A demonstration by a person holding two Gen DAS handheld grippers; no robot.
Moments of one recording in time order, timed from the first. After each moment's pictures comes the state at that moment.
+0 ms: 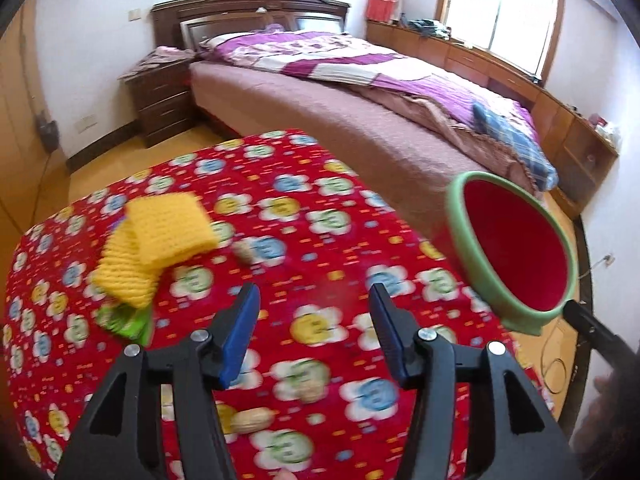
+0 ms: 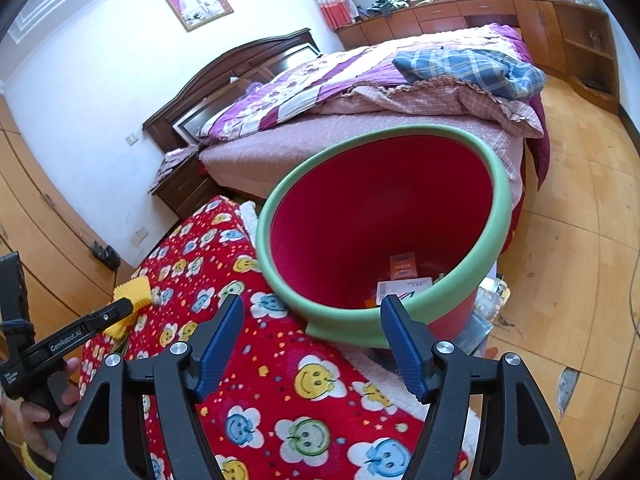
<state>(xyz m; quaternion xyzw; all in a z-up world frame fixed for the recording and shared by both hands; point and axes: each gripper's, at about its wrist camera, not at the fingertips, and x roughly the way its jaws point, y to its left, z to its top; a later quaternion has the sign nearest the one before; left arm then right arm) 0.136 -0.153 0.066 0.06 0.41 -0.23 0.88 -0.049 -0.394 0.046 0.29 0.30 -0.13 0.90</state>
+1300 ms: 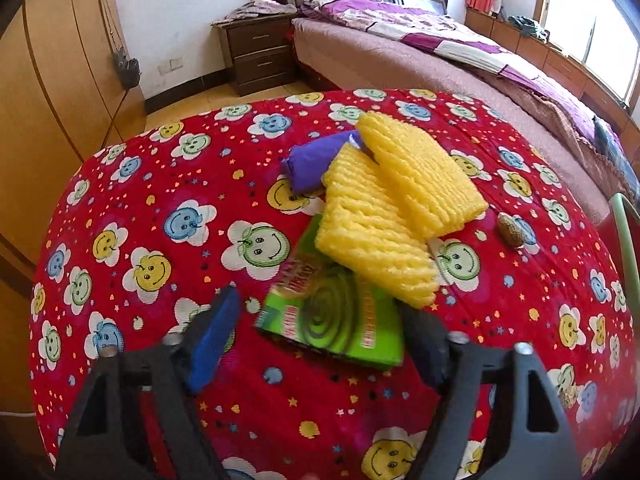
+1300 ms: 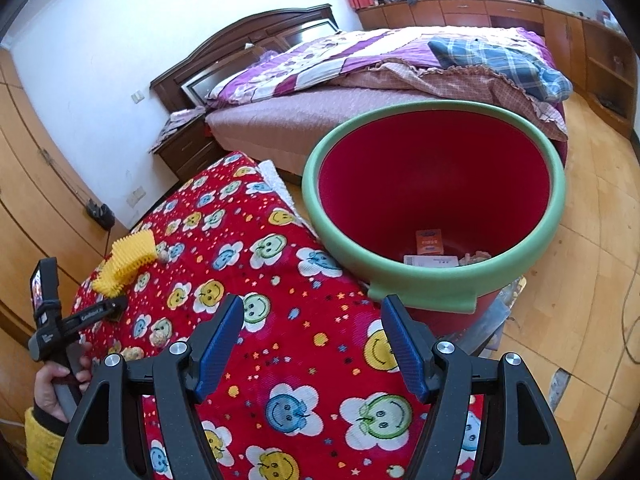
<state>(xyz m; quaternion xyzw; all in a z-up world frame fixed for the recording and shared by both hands) 0.221 -0.021 -0.005 0.04 0.46 -0.08 0.88 -0.017 -0.340 0.037 0.25 0.36 -0.11 0.89</state>
